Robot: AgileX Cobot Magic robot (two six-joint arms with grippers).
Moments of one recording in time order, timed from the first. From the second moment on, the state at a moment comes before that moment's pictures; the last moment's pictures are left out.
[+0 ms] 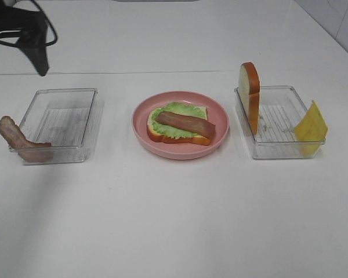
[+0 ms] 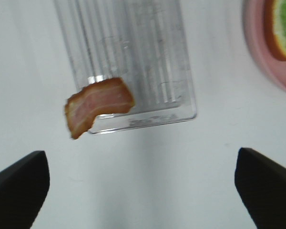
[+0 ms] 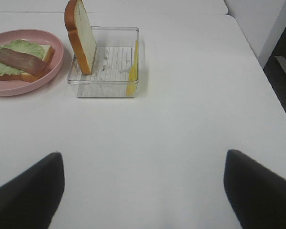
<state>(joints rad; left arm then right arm) -0.17 1.83 -1.64 -0.05 1.22 -0.12 0.03 0.00 -0.50 0.00 1.05 -0.01</state>
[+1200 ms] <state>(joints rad) -0.05 2.08 -1.56 -0.07 1.13 -0.06 0.03 0.00 -0.50 0.00 1.05 -0.01</state>
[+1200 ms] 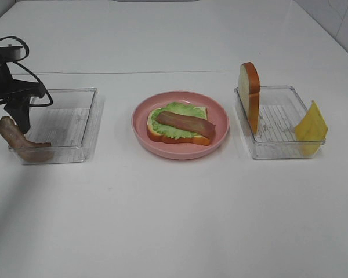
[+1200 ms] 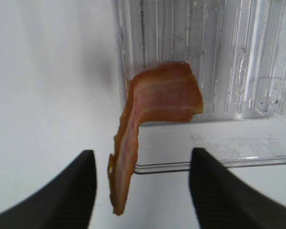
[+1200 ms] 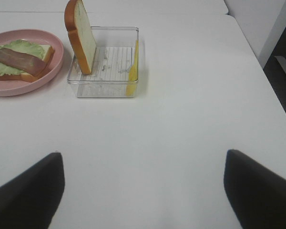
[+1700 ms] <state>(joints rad) -0.05 2.08 -1.56 -0.07 1.15 -0.06 0.03 0.00 -0.50 0.00 1.05 -0.01</state>
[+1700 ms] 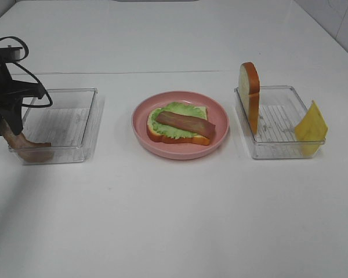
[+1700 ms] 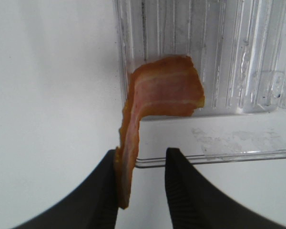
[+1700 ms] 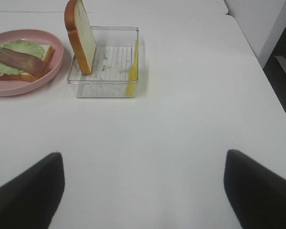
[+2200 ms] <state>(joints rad) -0.05 2.08 -1.56 -0.07 1.14 -0.06 0.03 0.00 -0.50 0.00 1.05 -0.01</state>
